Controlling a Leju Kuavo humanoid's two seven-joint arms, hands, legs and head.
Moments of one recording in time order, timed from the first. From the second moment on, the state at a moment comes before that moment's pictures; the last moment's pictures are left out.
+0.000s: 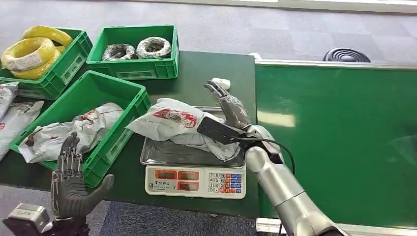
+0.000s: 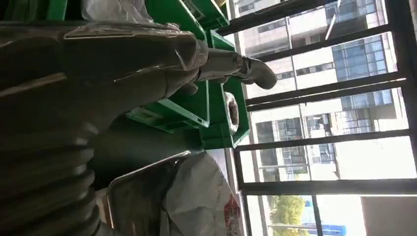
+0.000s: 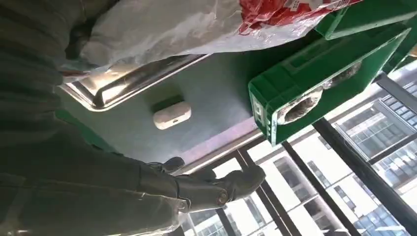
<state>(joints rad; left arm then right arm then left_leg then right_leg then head) 0.24 -0.12 -0.03 -1.87 -0.09 0.05 -0.60 -0.64 0.08 0.52 -0.96 0.60 -0.01 -0.32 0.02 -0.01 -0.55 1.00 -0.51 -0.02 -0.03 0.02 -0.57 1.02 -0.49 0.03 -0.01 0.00</state>
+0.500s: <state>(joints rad) -0.17 -0.10 -0.34 -1.44 -0.66 0.07 -0.20 -0.31 -0.06 0.33 -1.35 0.30 -0.04 -0.60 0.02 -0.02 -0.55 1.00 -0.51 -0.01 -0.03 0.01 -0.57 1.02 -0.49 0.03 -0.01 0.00</state>
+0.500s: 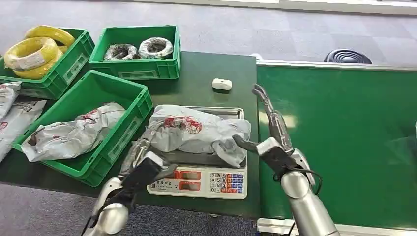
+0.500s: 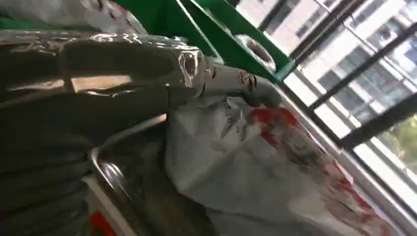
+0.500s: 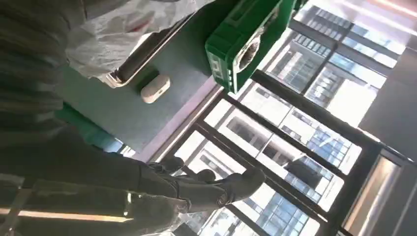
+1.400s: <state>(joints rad) -0.62 -0.26 -0.59 -0.82 -0.59 0.13 -0.17 -0.01 -0.01 -0.01 -1.72 0.07 0.00 -0.63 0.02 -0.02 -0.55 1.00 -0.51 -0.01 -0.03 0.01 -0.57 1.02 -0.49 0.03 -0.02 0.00</state>
